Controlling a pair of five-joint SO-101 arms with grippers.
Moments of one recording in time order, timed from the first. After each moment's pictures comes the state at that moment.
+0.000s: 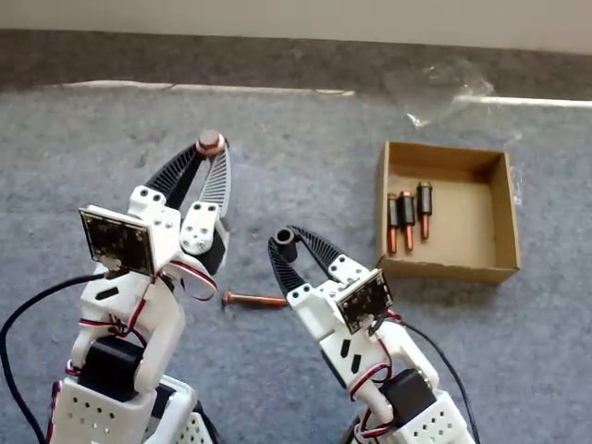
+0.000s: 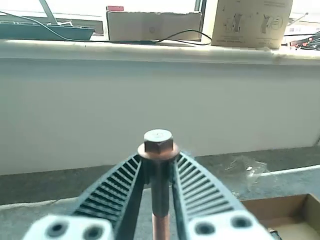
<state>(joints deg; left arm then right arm) 13.7 -81.1 60.5 24.0 8.2 -38.9 -104.6 95.5 18.2 8.0</state>
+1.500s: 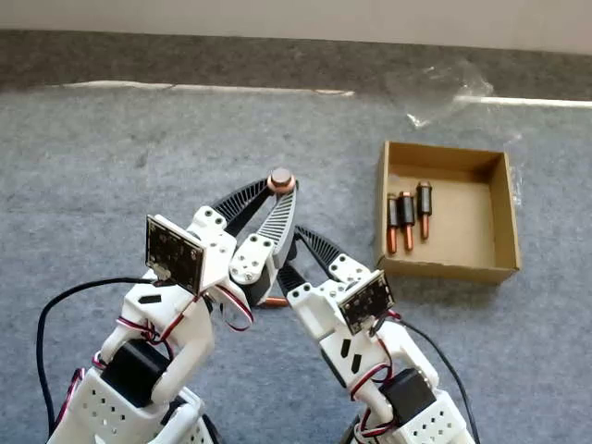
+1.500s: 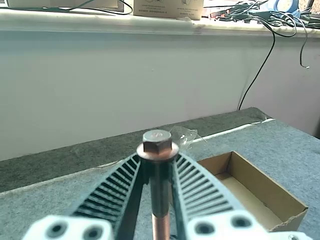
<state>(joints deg) 29.0 -81.3 64.8 24.0 9.8 -38.9 -104.6 95.5 16.3 8.0</state>
